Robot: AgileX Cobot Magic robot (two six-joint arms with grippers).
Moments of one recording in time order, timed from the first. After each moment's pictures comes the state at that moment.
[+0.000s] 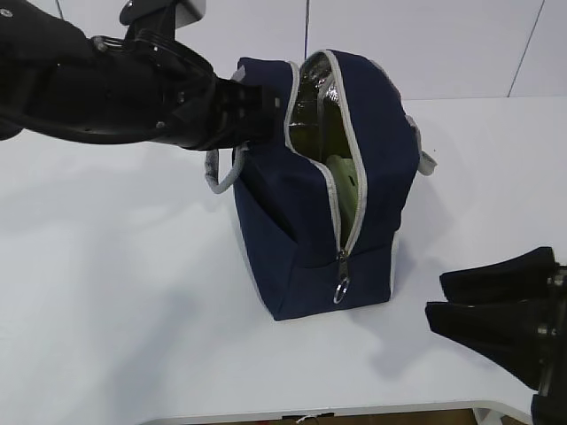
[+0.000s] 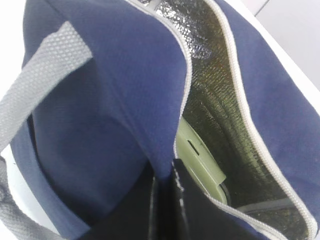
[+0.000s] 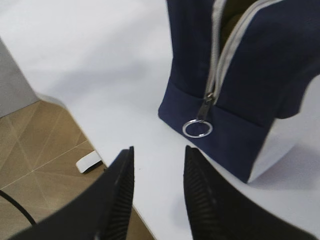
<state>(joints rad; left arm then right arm) -0.64 1.64 -1.09 -1.09 0.15 0.66 0.17 0.96 -0.36 1.50 0.64 -1.92</state>
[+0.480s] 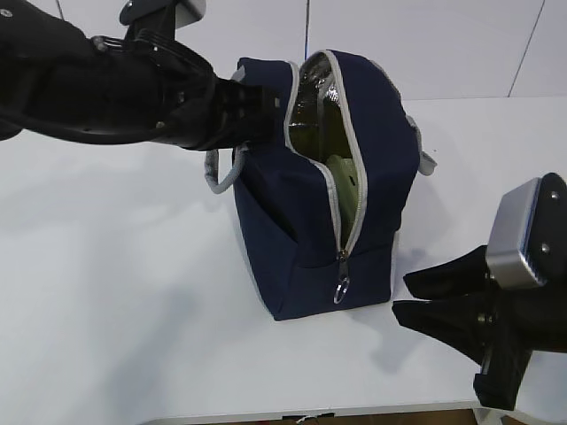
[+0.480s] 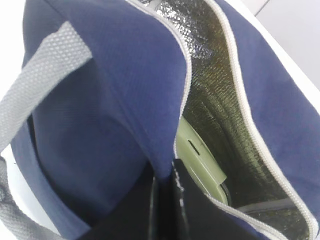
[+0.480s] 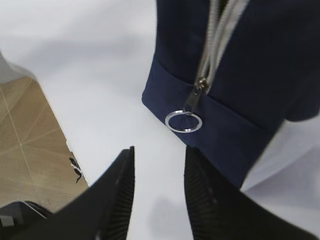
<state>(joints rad) -0.64 1.64 -1.09 -1.09 0.15 0.66 0.17 1.28 -0.40 1.76 0.67 -2.38</state>
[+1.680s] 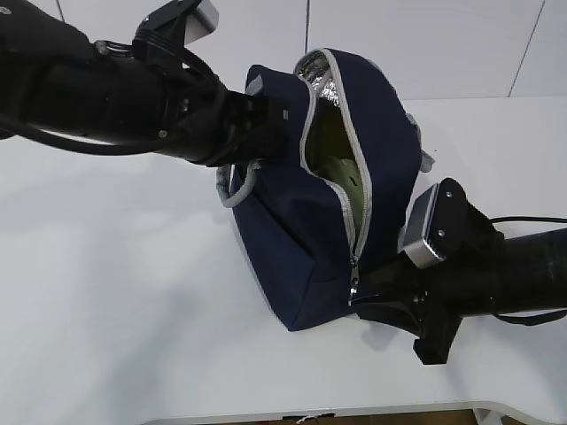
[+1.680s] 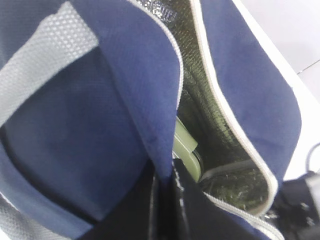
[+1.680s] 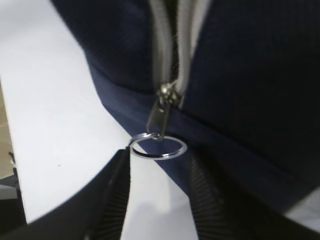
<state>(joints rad) -0.64 1.64 -1.09 -1.12 0.29 0.66 0.17 1.70 -0.61 1.77 0.71 -2.58</state>
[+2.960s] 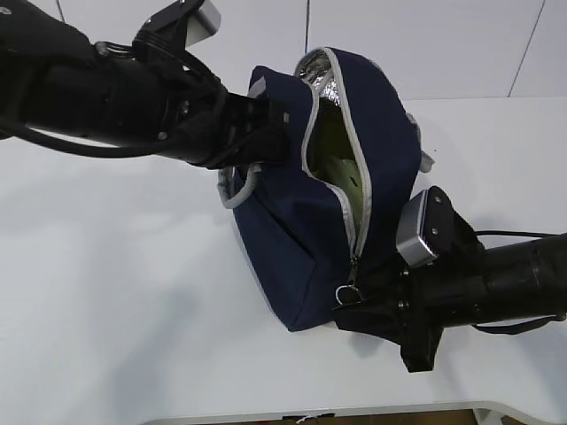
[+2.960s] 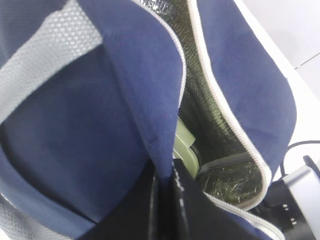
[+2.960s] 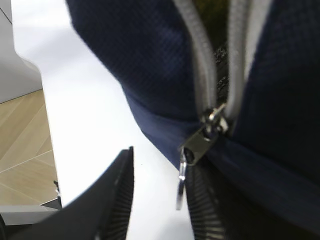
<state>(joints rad) -0.64 1.64 -1.09 -1.11 0.30 0.66 0.18 1.79 -0.64 1.77 0.87 -2.51</state>
